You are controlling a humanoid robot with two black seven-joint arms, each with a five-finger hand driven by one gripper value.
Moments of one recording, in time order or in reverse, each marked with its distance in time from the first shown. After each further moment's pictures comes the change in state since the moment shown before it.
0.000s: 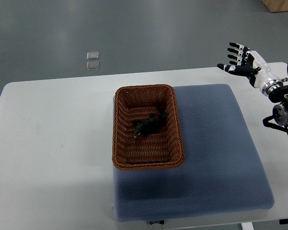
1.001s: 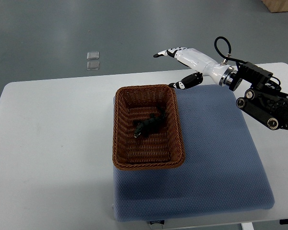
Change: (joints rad) left arm 0.000 0.000 0.000 0.000 0.000 0.000 0.000; right arm 0.245 -0.101 -0.627 0.101 -0.520 -0.194 0.349
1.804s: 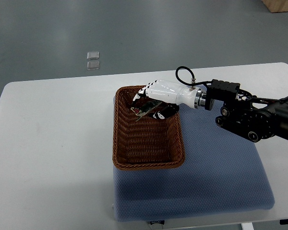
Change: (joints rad) left arm 0.000 0.000 0.000 0.000 0.000 0.000 -0.001; right arm 0.153 0.085 -0.512 0.003 -0.029 -0.128 0.051
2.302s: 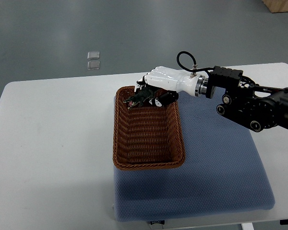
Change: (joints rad) left arm 0.000 0.000 0.000 0.000 0.000 0.000 0.000; right arm 0.038 -0.005 0.019 0.015 0.006 0.049 0.000
